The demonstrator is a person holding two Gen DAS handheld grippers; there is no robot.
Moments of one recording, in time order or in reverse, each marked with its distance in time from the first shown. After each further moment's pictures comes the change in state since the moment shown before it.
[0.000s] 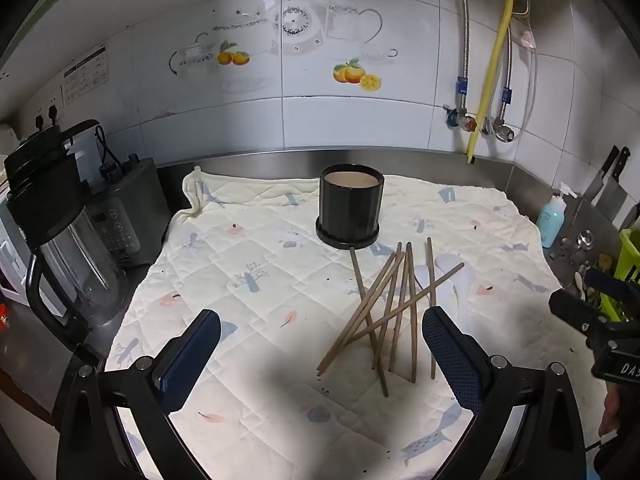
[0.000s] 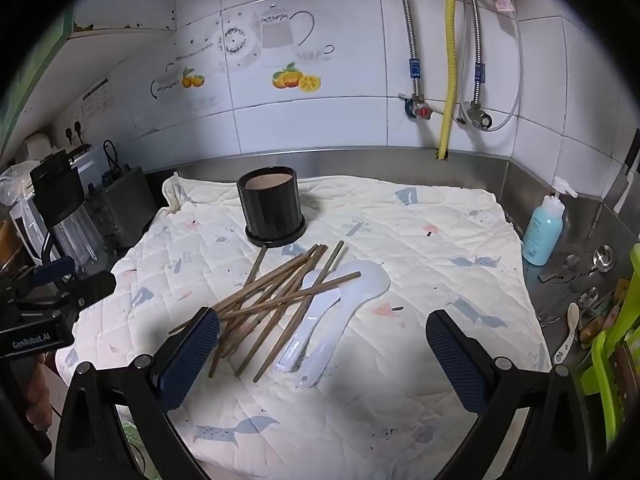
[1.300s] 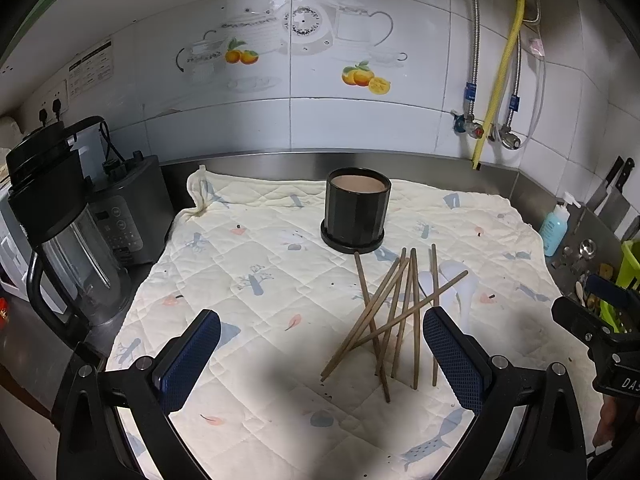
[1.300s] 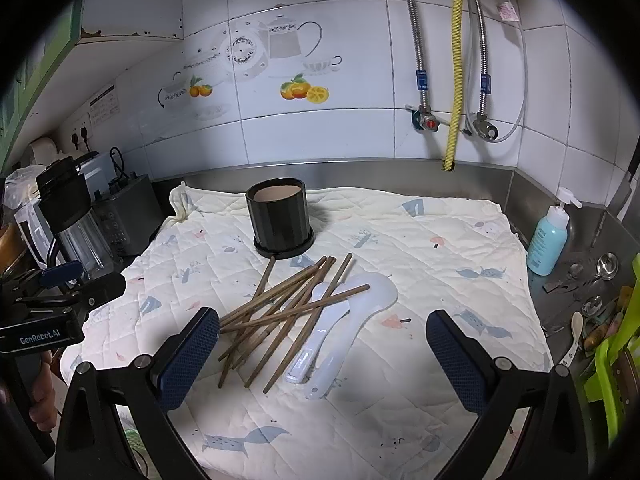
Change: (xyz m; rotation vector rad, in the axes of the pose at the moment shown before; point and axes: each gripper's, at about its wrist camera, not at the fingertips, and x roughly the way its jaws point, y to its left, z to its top) left arm 0.001 0.006 0.009 -0.028 0.001 0.006; right arm -0.002 0.009 0.003 -0.008 -0.031 0.016
